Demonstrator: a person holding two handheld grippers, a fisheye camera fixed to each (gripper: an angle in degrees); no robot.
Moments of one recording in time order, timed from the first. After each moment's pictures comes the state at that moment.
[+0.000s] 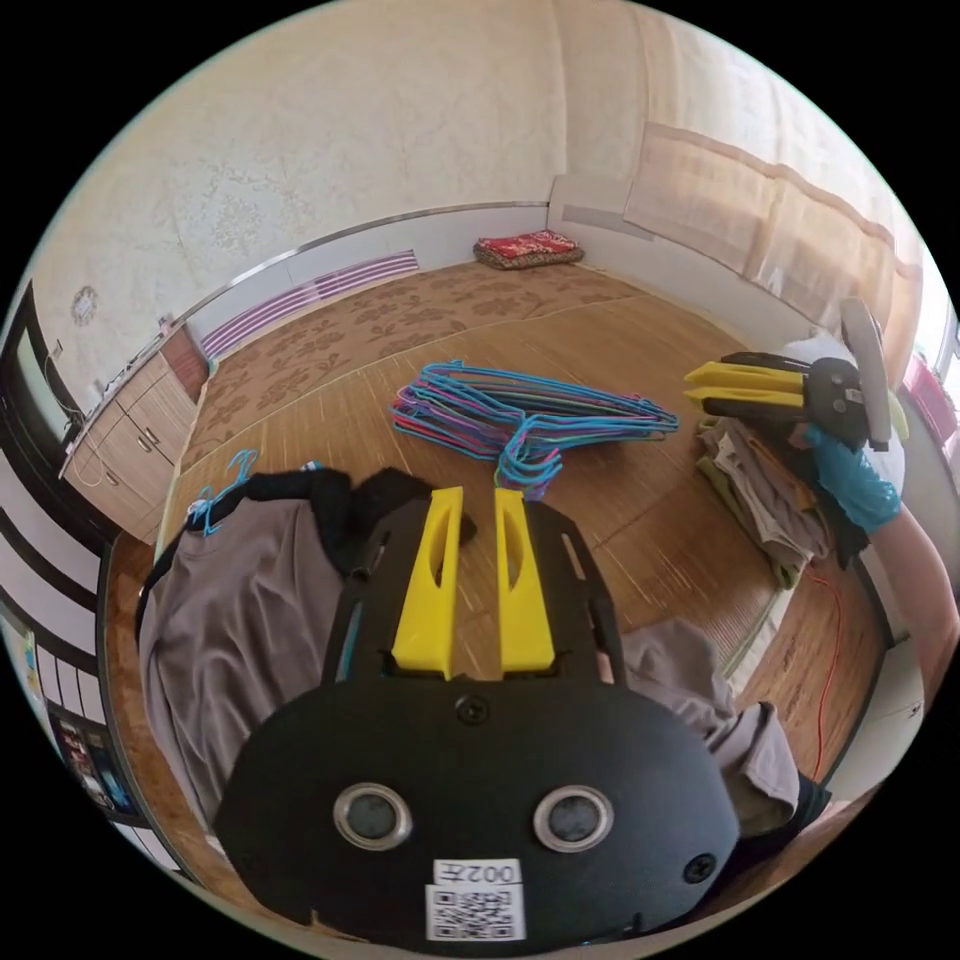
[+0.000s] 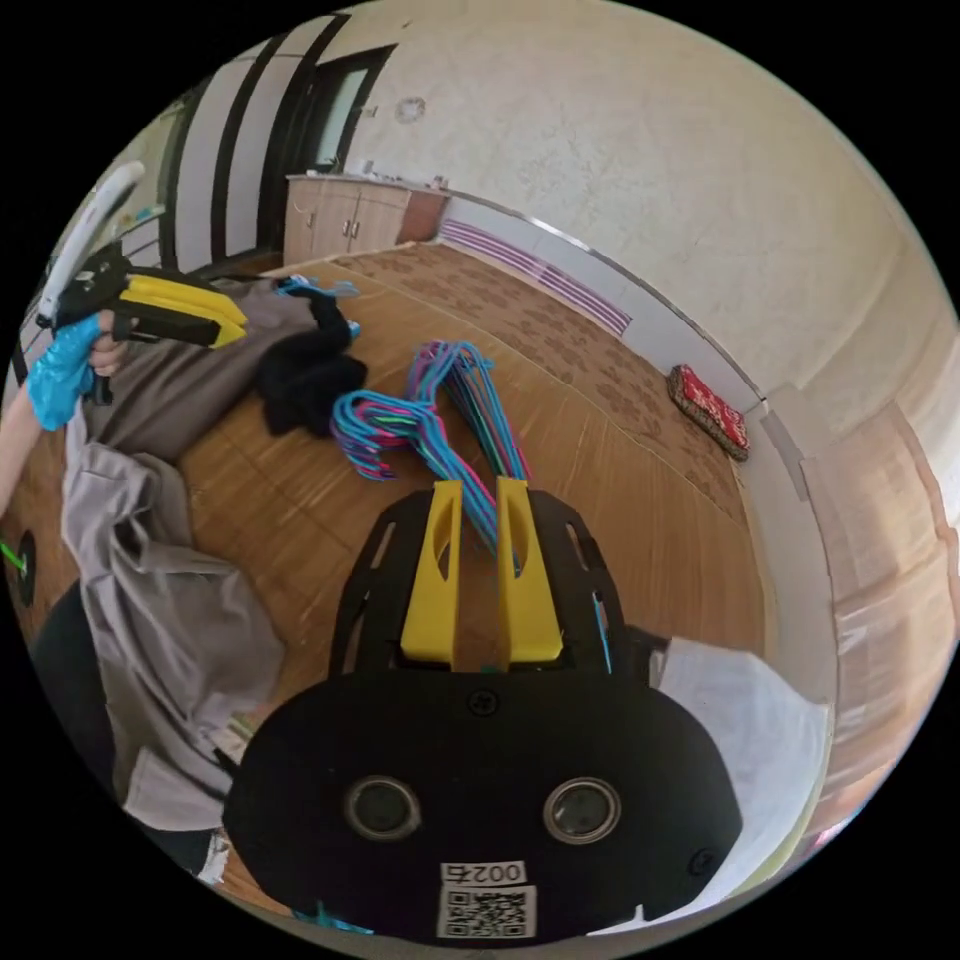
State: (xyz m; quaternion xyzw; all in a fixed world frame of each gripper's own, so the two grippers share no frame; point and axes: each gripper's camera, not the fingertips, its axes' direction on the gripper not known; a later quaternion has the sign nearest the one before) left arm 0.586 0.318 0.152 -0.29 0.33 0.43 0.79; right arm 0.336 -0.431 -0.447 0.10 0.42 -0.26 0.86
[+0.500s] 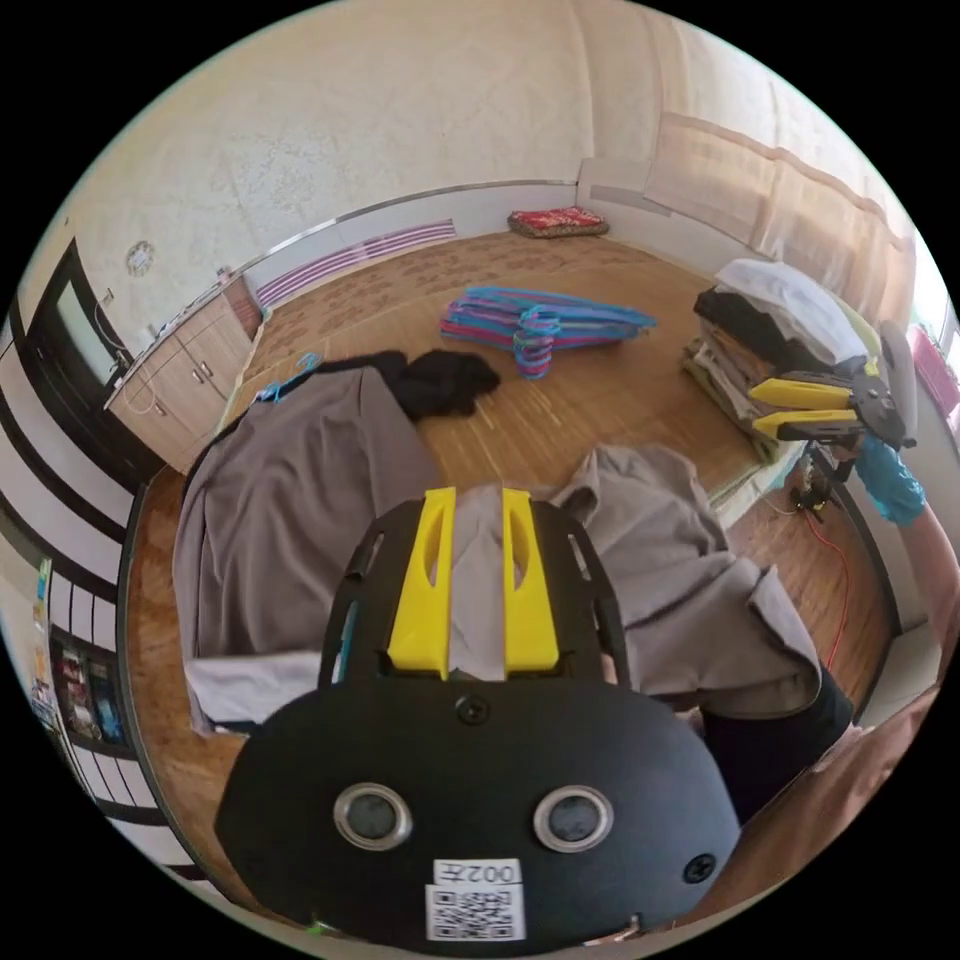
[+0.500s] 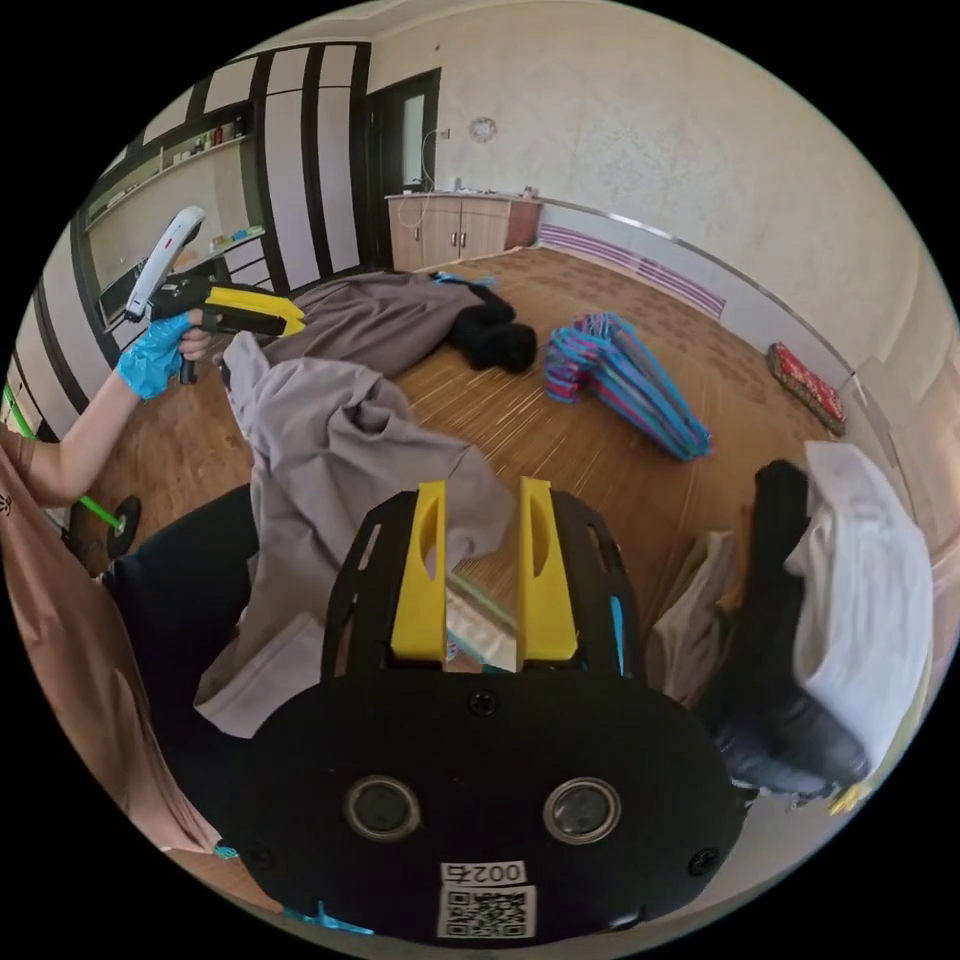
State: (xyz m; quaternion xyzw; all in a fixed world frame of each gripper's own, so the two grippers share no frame) left arm 0.383 0.367 0.036 -0.31 0.27 0.43 0.81; right arm 0.289 -0.193 -0.451 0.05 0.29 -0.26 0.92
